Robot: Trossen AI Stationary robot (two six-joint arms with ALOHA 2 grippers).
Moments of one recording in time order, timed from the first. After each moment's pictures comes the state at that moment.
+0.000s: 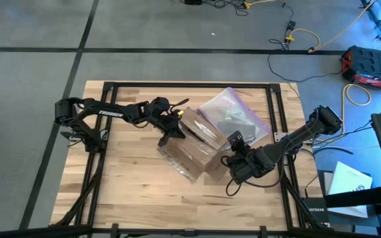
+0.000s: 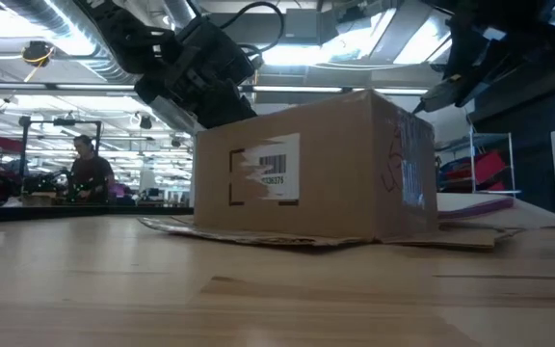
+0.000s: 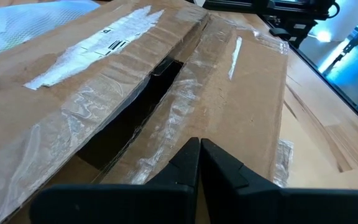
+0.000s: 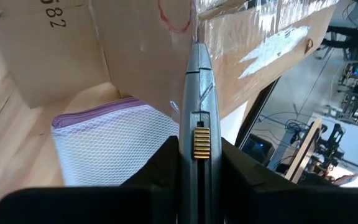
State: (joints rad) left arm 0.28 1.60 0.80 0.15 0.57 0.21; right arm 0.52 1.51 1.13 -1.19 0.72 -0.13
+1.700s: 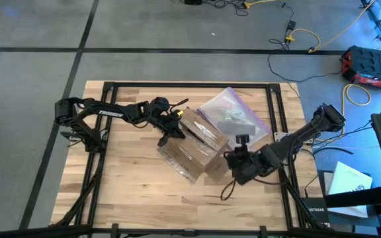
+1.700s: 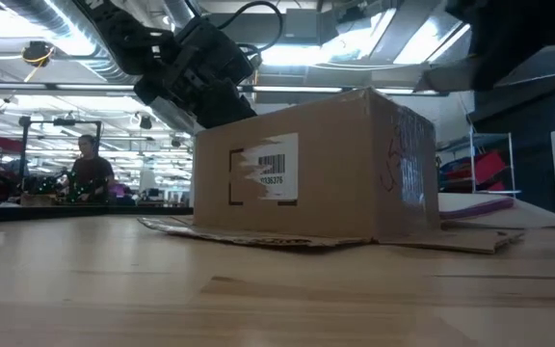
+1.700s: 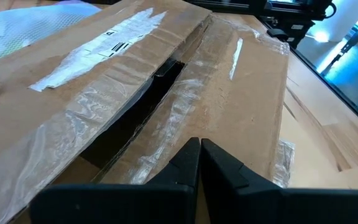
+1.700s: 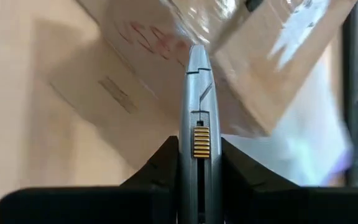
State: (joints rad) left arm 0.29 1.60 0.79 0.18 0.57 0.21; right arm 0.57 1.45 1.14 -1.07 0.51 0.40
